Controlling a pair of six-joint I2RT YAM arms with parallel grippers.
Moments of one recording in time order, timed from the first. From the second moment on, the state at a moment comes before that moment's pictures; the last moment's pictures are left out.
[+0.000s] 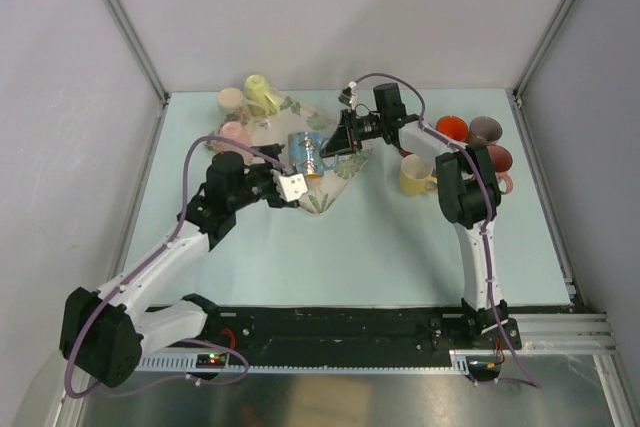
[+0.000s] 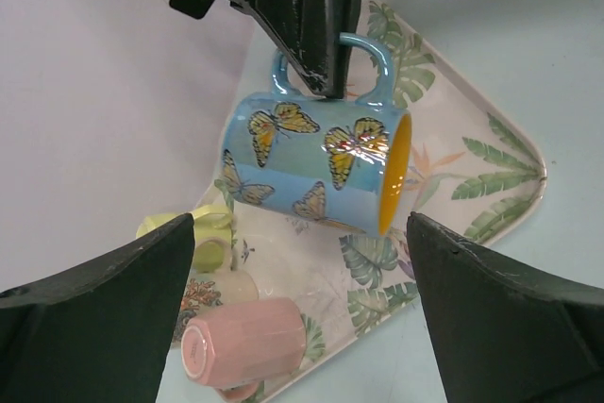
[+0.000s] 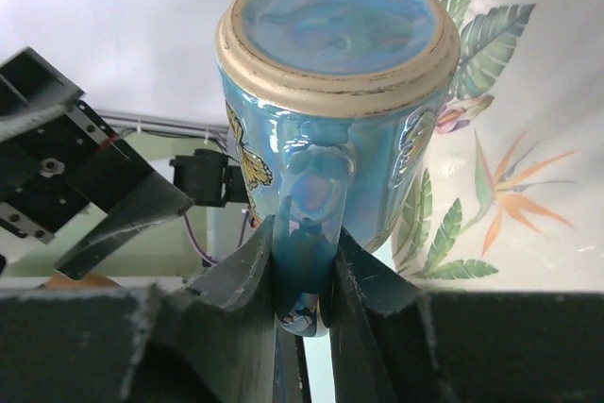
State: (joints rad) left arm -0.45 1.06 0.73 0.03 0.37 0.94; right arm 0.39 2.26 1.77 -0.11 -1.23 0.54
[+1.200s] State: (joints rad) left arm -0.53 1.35 0.70 0.36 0.24 0.88; right arm 0.41 2.33 1.79 0.05 -1.19 0.80
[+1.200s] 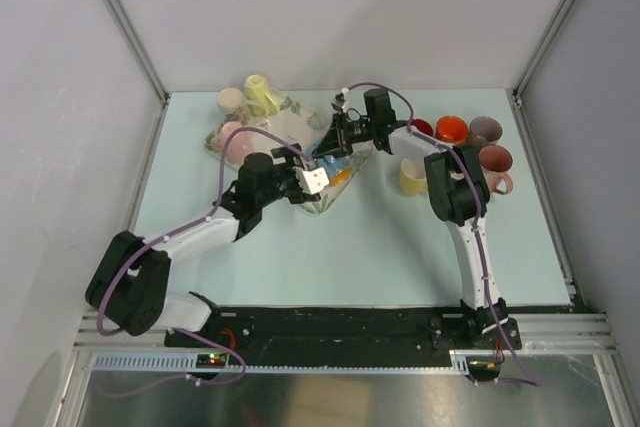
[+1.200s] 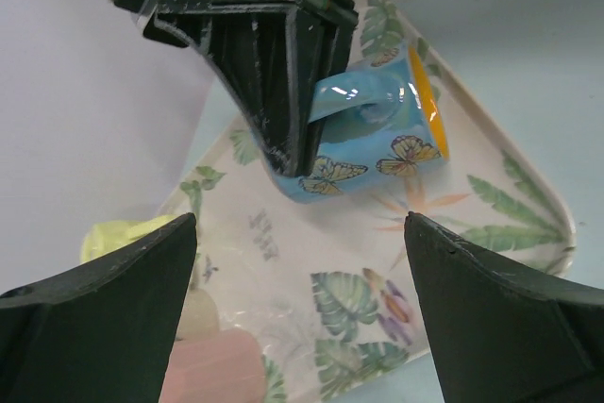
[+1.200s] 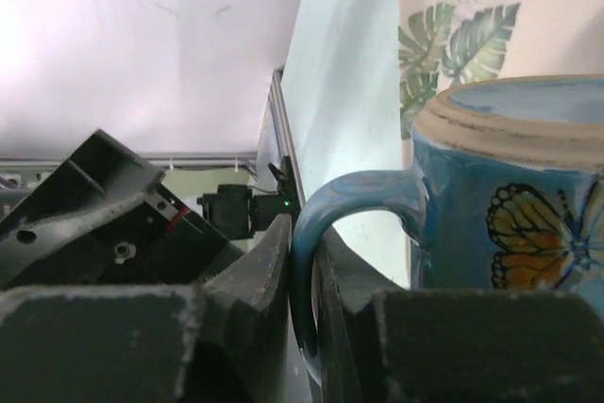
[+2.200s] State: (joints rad) left arm -0.65 1.81 0.93 0.59 -0.06 0.65; right arm 0.38 2.40 1.86 0.11 -1.01 1.09
